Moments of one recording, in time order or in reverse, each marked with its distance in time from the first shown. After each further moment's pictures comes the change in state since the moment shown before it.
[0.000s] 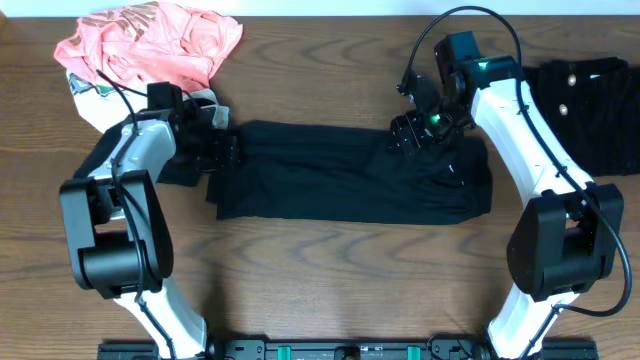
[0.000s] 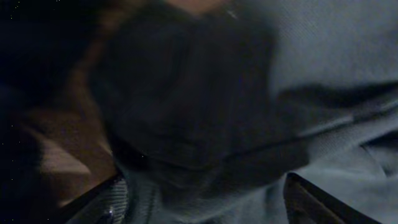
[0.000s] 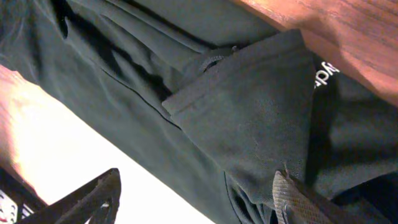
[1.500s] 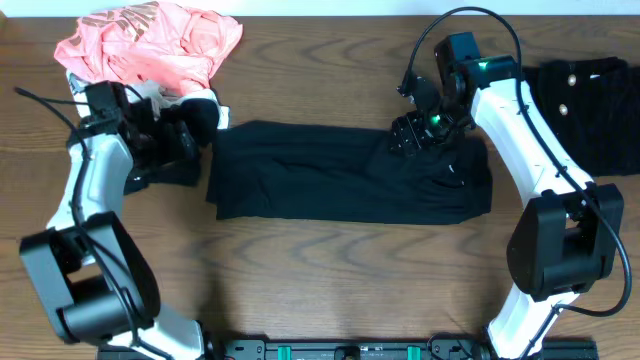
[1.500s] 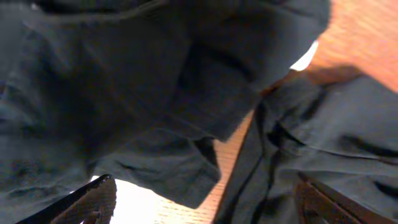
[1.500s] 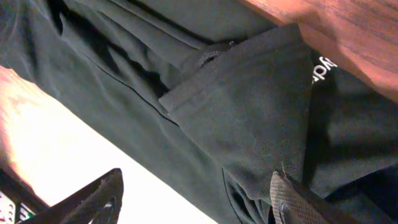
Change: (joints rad) left arm 0.170 -0.205 -0.027 0.020 -0.151 -0.161; right arm 0.000 0.000 0.000 -0.009 0.011 0.000
